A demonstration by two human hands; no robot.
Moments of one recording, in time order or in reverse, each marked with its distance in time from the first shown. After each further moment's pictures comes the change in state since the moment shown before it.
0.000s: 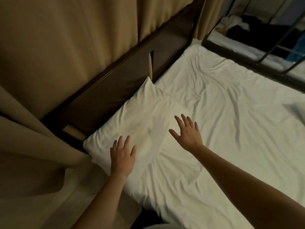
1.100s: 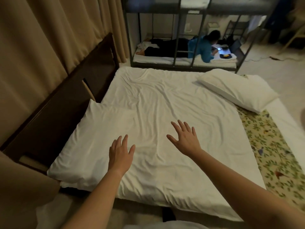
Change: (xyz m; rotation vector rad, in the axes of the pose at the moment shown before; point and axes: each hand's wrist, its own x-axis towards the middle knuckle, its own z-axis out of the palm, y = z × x) left_hand -0.215 0.129 -0.015 -0.045 -0.121 0.477; right_hand -0.378 0.107 -0.064 0.113 0.240 0.397
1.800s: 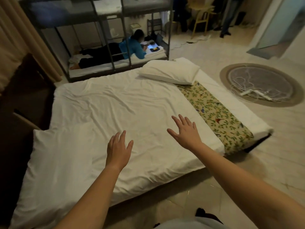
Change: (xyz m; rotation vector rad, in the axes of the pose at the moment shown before) left_hand -0.066 0.079 0.019 0.013 -0.153 0.494; right_hand -0.212 0.055 -0.041 0.058 0.169 0.482
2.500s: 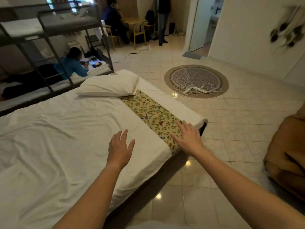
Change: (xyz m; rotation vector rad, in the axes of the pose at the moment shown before) left_hand 0.003 0.314 0.144 -0.034 -0.141 0.341; right_hand -0.111 0.305 -0.122 0.015 0.124 0.396
